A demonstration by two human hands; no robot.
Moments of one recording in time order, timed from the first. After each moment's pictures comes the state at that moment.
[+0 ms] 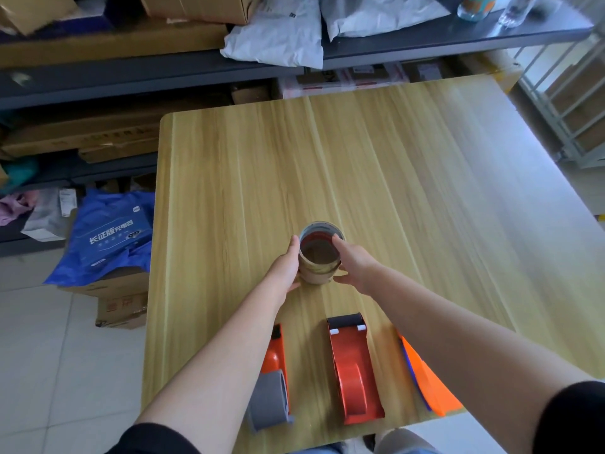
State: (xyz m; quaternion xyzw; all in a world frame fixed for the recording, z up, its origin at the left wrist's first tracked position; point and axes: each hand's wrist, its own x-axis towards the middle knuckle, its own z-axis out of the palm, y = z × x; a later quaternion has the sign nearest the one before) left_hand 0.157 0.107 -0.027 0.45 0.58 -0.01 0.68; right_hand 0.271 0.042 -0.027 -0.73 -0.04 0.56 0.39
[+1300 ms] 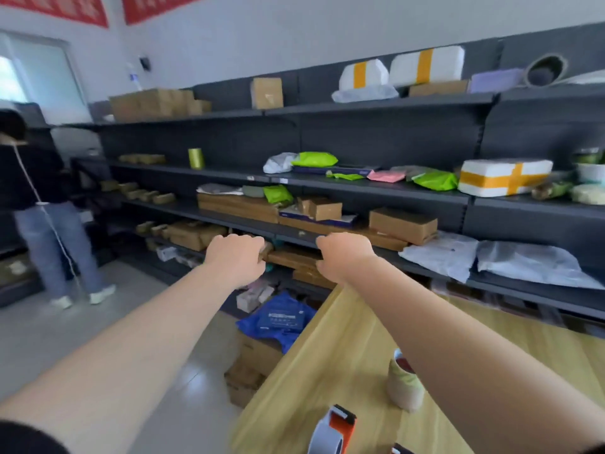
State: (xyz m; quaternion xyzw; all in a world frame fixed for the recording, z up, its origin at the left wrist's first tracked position) left_hand -0.082 -0.018 0.318 0.73 0.66 0.01 -0.17; right_hand 0.107 -0.006 0.317 -0.56 -0.82 -0.11 0.06
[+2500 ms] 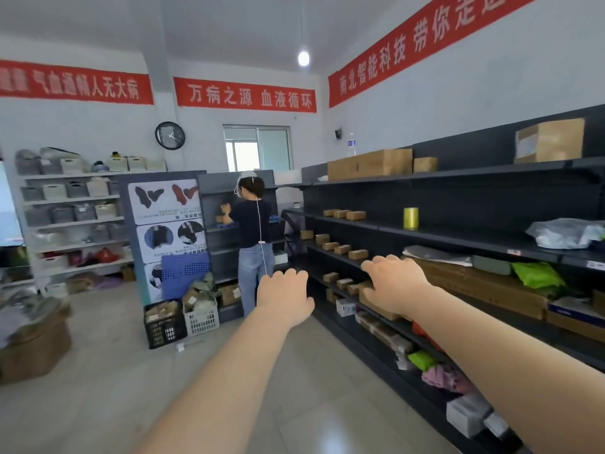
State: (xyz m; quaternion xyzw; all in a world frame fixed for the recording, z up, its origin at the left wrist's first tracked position) left_hand -0.636 0.023 0.374 0.53 0.82 0.04 -0.20; right_hand -0.481 0.133 0.386 -0.36 -0.92 -0.12 0.14
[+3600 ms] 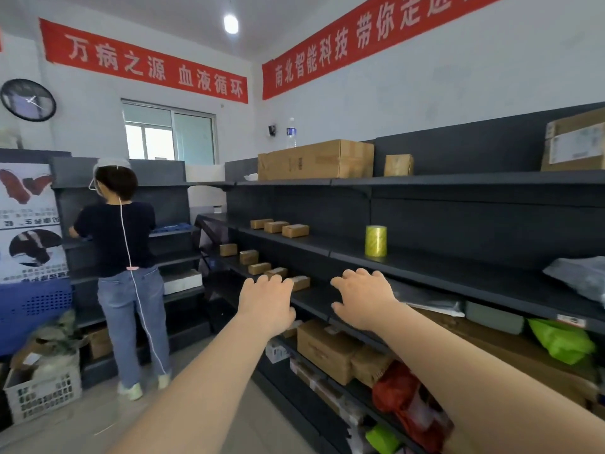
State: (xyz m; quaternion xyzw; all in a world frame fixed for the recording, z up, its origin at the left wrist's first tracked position) left_hand -0.874 0.585 0.355 0.63 0.76 0.04 -0.18; right_hand -0.717 0.649 0.364 -0.44 -0.88 -0.14 0.09
